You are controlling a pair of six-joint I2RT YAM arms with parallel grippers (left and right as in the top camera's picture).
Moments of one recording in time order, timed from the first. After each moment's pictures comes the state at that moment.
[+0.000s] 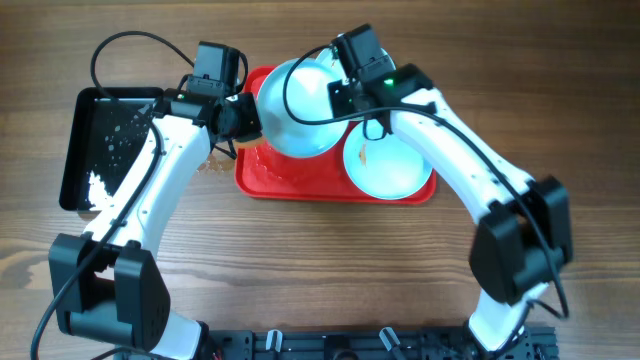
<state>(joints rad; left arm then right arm) -0.22 1.69 1.33 -0.75 -0.02 -0.43 0.50 1.92 1.63 -0.71 0.13 0.20</state>
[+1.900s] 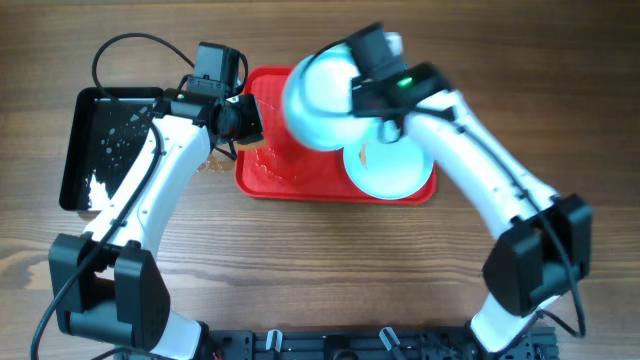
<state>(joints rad) -0.22 1.69 1.33 -0.76 0.01 -0.43 0.43 1.86 1.63 -0.86 0.22 0.39</state>
